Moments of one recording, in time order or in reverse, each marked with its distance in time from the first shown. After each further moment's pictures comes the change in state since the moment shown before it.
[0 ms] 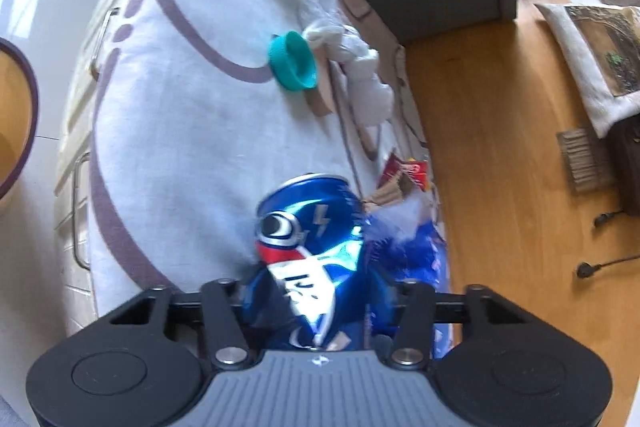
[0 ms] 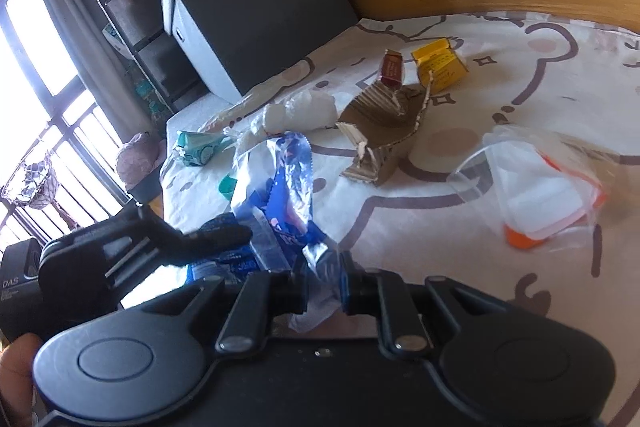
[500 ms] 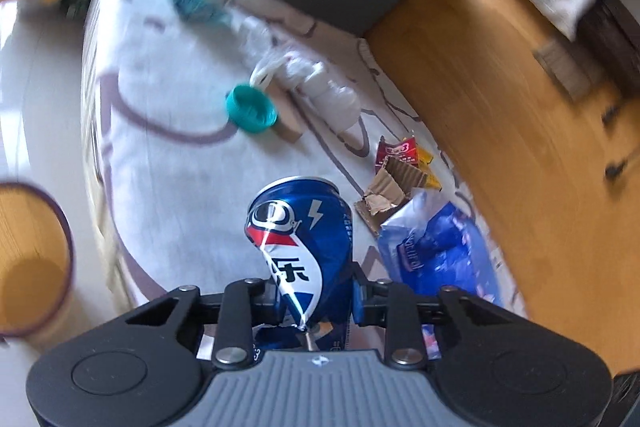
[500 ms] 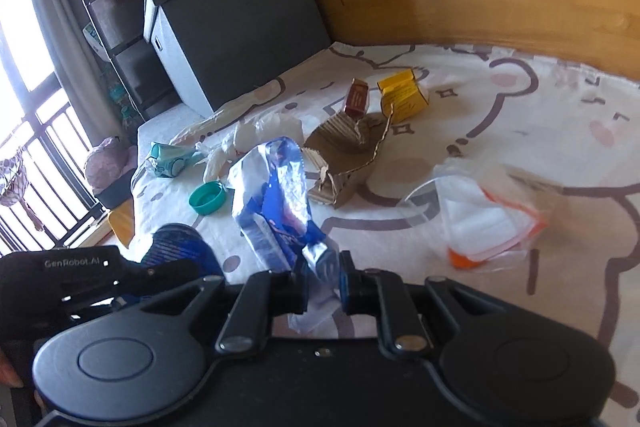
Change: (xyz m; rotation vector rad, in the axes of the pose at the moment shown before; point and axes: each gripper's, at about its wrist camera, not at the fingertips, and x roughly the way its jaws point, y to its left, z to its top) left arm -0.033 -0.042 -0.013 0.420 -0.056 0.150; right arm -0.027 0.003 0.003 -0.055 -0.055 -0.118
